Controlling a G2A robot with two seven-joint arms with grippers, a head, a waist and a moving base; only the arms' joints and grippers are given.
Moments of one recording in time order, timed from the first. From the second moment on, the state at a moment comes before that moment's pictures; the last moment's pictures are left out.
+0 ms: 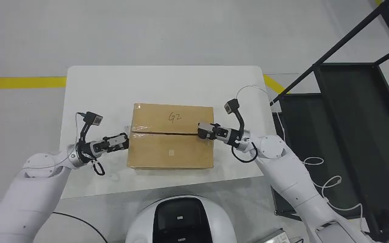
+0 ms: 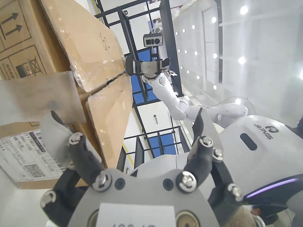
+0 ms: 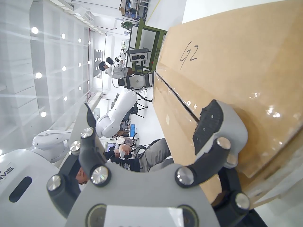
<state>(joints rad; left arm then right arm) 1.15 -0.90 -1.19 -1.26 -0.62 -0.63 -1.19 -1.21 -1.11 1.14 -1.39 0.35 -0.46 0.83</state>
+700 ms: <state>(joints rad) 1.19 -0.90 -1.24 -1.16 -0.99 -0.42 -1.32 -1.20 -1.12 1.15 -1.37 0.35 -0.46 0.83</state>
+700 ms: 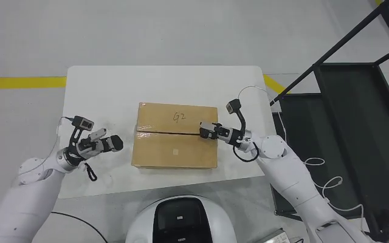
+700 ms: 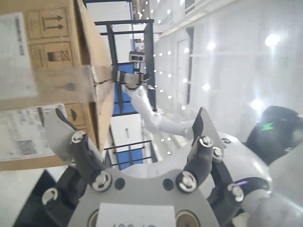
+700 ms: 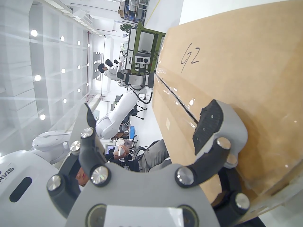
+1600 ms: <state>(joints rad) 1.23 -0.94 -1.20 -1.16 -1.31 0.01 -1.24 -1.21 -1.12 1.15 -1.37 0.34 -0.48 0.83</state>
